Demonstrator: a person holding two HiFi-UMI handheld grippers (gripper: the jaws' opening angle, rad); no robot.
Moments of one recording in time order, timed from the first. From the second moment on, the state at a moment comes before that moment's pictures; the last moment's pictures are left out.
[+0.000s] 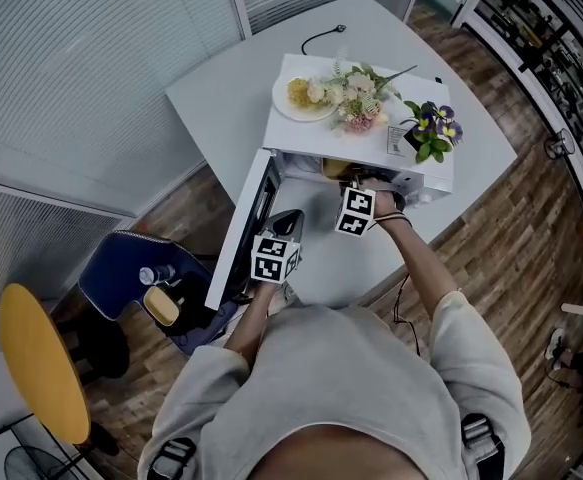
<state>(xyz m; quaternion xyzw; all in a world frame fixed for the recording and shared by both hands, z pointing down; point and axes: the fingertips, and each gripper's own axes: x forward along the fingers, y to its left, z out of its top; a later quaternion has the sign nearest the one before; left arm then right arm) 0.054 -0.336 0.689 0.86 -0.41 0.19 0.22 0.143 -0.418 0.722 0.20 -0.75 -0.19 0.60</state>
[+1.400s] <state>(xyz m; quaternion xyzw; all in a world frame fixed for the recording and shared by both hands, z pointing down) 0.056 -0.347 0.704 0.86 -0.40 0.20 0.24 0.142 -0.473 0.741 0.24 -0.73 -0.17 0.61</state>
